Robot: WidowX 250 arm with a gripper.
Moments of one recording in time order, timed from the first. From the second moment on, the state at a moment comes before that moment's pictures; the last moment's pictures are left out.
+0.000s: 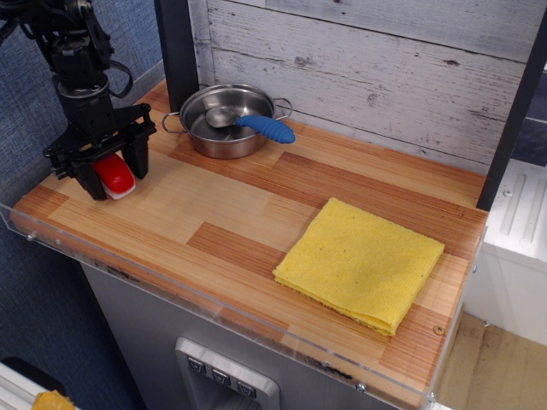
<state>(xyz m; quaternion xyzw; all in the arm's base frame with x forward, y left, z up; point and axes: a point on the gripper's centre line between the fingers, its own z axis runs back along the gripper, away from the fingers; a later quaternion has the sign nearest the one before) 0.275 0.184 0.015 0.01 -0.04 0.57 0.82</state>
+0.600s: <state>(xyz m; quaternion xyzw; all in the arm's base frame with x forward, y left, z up) 0.281 0.182 0.042 0.03 0.01 0.54 0.84</state>
